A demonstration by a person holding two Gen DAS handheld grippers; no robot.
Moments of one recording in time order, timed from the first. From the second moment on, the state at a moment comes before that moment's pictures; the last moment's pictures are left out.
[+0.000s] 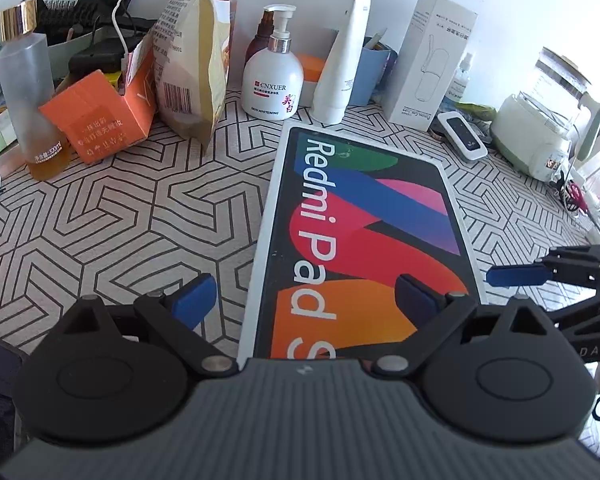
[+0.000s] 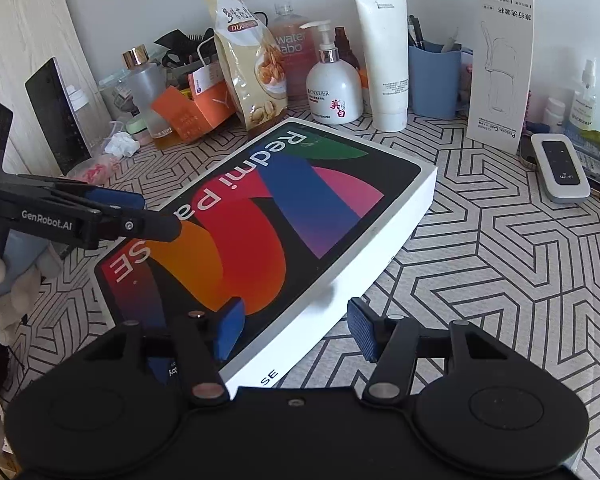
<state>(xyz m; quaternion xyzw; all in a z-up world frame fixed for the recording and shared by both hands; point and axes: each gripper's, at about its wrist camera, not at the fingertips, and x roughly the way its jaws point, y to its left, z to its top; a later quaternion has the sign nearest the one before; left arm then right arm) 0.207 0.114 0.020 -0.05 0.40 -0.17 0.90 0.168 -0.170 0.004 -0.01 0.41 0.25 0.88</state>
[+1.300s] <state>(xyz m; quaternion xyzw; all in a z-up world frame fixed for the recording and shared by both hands) 0.204 0.001 -0.008 -0.05 0.44 -0.20 0.87 0.228 -0.231 0.012 -0.07 0.45 0.19 0.87</state>
